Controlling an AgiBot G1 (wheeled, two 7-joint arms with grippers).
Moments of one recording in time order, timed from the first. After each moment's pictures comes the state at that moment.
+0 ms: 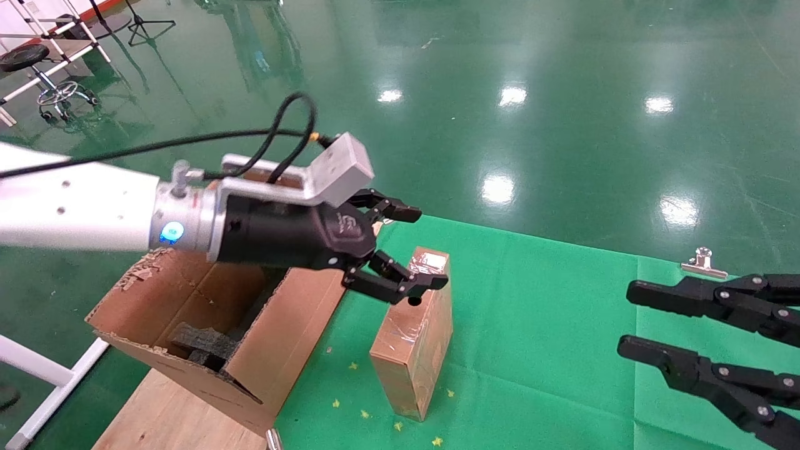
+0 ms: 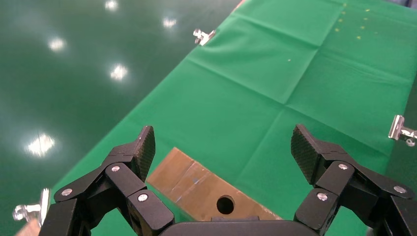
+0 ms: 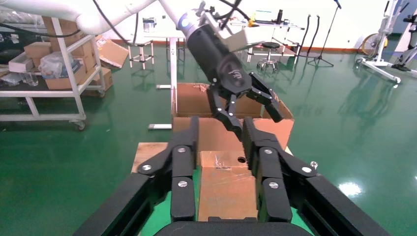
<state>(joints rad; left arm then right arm) -1.41 0.67 0.52 -1.35 1.35 1.34 -0.68 1.08 -0.60 -0.32 1.27 -0.70 -1.48 0.17</state>
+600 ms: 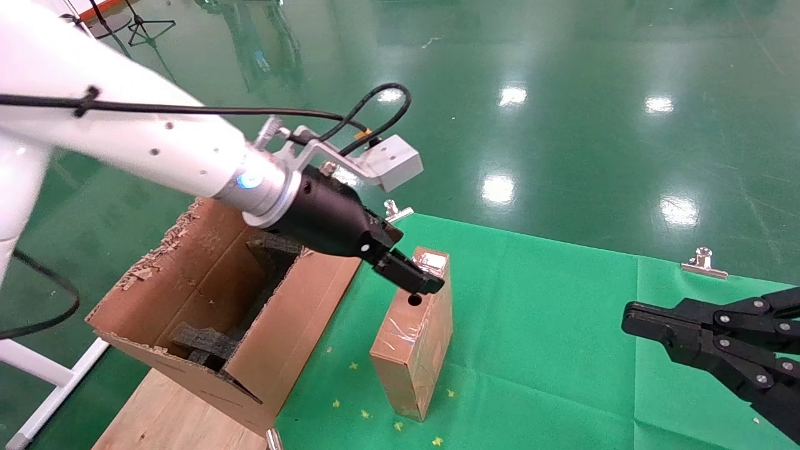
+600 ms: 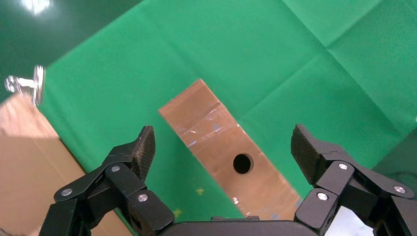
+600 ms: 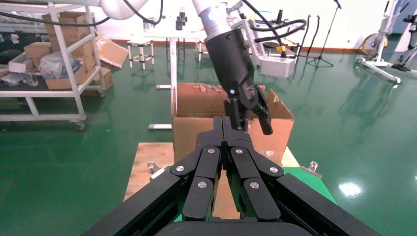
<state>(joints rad) -1.74 0.89 0.81 -1.35 1.75 1.55 -1.36 1.08 -0.60 -0.32 1.27 -0.70 -1.48 0.17</state>
